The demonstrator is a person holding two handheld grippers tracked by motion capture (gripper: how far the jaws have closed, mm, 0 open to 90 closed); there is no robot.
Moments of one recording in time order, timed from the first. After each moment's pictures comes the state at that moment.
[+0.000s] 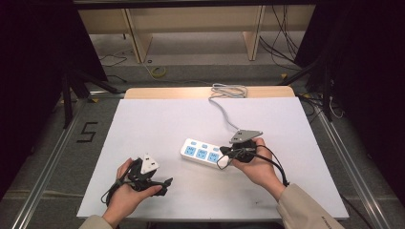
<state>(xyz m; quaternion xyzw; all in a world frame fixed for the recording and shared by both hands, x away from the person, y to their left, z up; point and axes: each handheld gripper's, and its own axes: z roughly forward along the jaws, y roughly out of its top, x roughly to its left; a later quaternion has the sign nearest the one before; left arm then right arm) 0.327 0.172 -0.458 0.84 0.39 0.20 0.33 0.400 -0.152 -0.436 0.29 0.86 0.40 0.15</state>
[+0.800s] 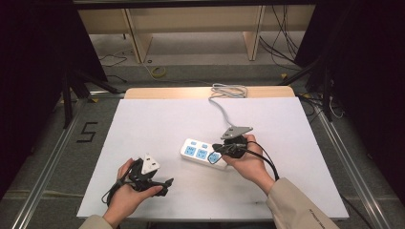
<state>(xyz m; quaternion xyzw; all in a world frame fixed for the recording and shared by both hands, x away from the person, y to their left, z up) 0.327 0.170 -0.458 0.84 0.39 0.20 0.33 0.414 -0.130 -0.437 0.29 0.86 0.40 0.14</state>
